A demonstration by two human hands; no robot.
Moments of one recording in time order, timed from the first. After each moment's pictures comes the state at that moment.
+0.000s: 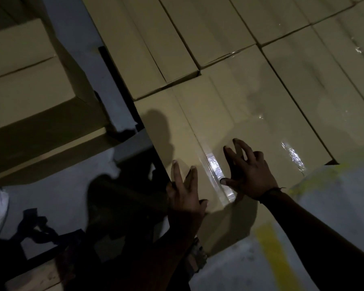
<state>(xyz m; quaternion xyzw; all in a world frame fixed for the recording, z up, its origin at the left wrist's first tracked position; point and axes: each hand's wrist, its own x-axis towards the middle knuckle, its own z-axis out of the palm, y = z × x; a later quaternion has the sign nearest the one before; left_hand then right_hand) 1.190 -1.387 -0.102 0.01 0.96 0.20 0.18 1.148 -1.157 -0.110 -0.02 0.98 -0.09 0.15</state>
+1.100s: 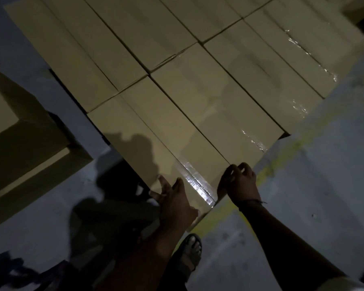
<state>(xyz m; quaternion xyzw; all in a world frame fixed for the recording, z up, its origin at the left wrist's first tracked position) 1.201 -1.345 -0.109 0.07 0.90 0.13 0.41 1.242 -1.137 -0.116 0.33 0.91 -0.16 0.19</state>
